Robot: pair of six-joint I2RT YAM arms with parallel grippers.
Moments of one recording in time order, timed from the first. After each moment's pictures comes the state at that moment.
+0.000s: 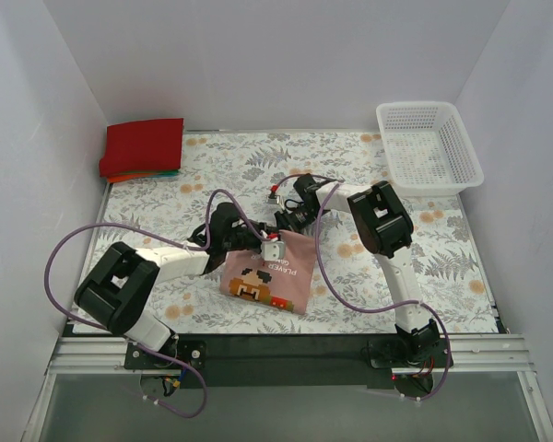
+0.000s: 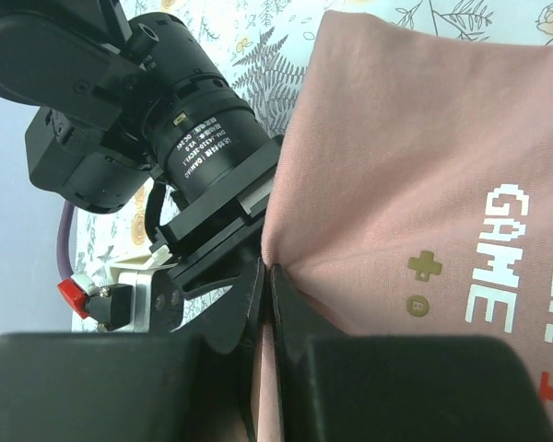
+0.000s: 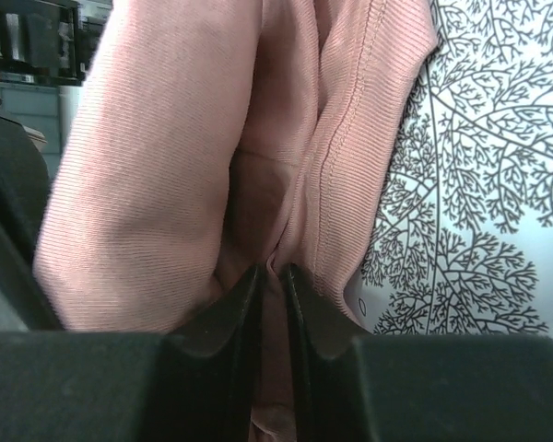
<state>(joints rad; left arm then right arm) -0.60 1.53 0.64 0.43 0.56 1.08 0.55 2.37 1.60 -0.67 -1.22 -0.24</state>
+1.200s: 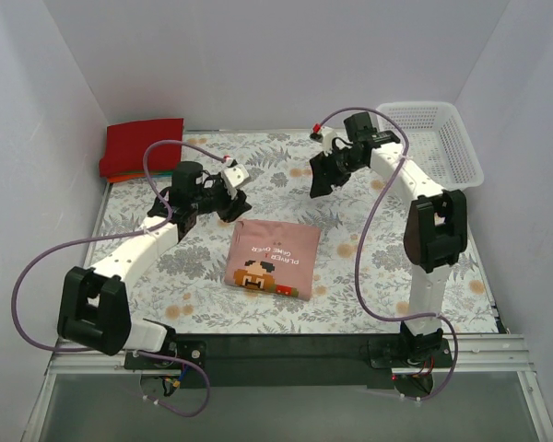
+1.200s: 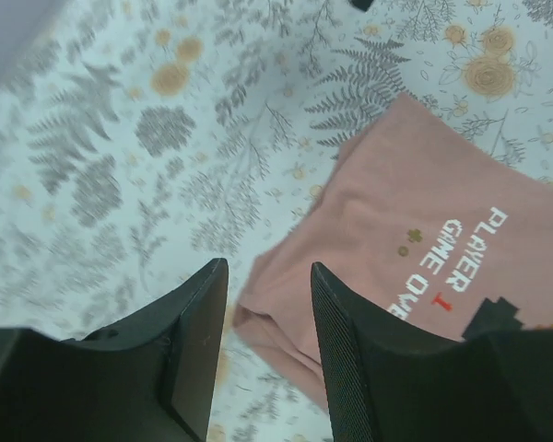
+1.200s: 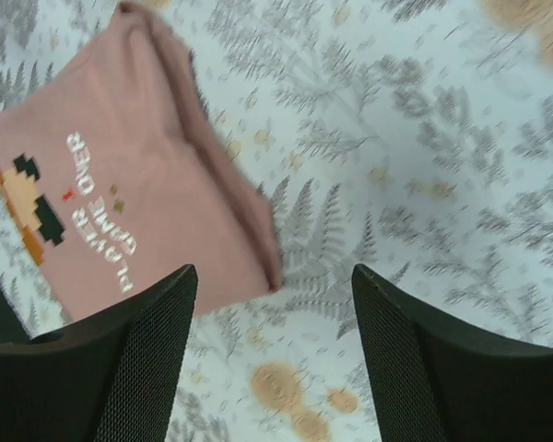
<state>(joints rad) -0.34 1.36 0.92 -0.03 0.61 0.49 0.32 2.02 1.79 -0.82 -0.65 -0.34</state>
